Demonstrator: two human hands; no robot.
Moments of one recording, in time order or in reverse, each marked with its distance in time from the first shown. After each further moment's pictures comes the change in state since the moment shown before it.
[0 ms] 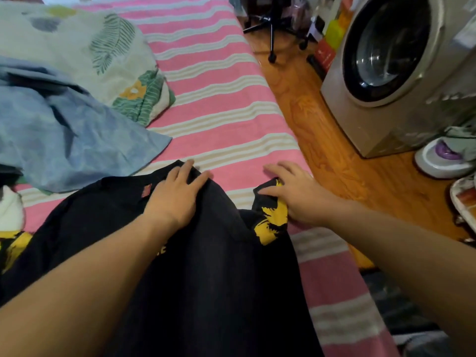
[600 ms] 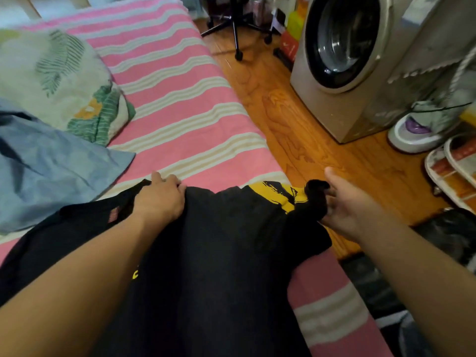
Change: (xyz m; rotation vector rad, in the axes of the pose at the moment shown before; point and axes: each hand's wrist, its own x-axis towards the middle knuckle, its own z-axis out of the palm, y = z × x) left_hand 0.053 0.035 0.000 -0.046 -0.072 -0.227; right_hand -0.093 0.033 -0.008 1.902 0.415 1.208
